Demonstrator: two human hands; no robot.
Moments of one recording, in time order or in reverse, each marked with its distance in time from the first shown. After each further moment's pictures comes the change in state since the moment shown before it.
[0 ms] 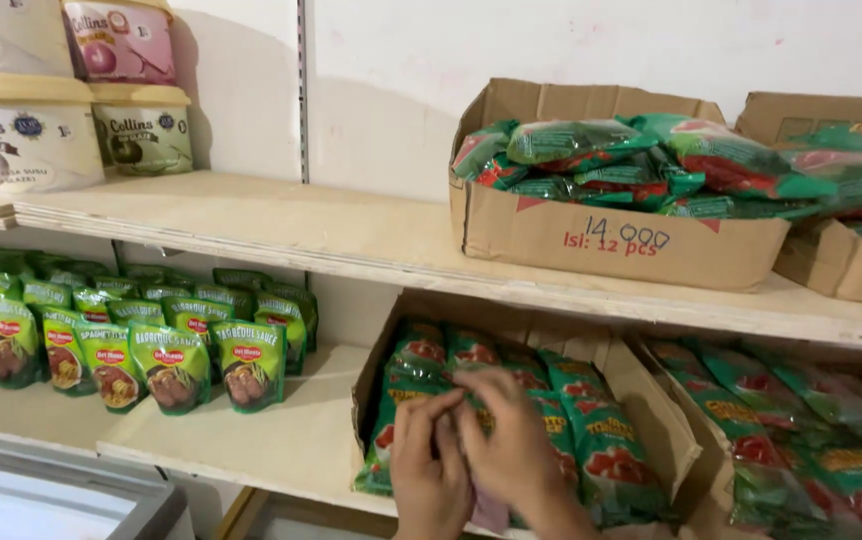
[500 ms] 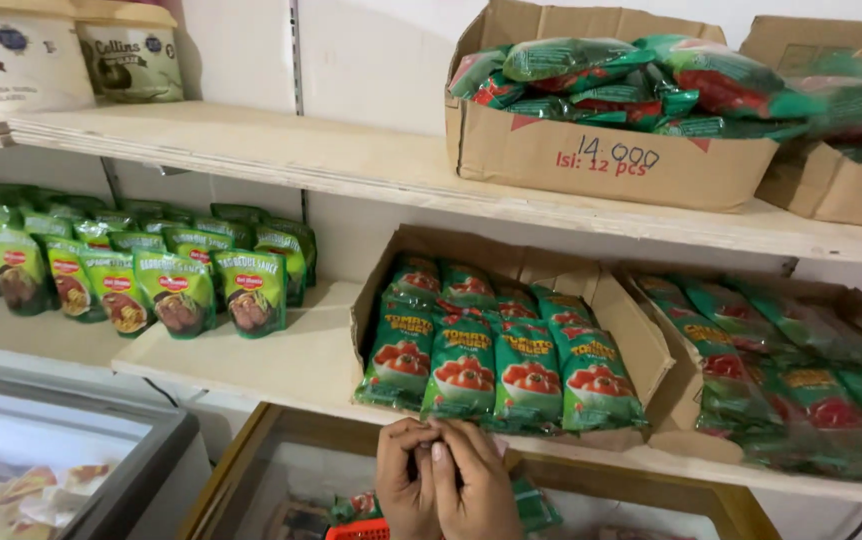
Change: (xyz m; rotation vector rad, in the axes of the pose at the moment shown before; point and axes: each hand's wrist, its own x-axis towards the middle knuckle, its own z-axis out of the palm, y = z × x) left_hand -0.125 -0.058 -0.030 -0.314 0.081 -0.049; right_hand -0.139 -0.038 0.015 0.180 -0.047 0.062
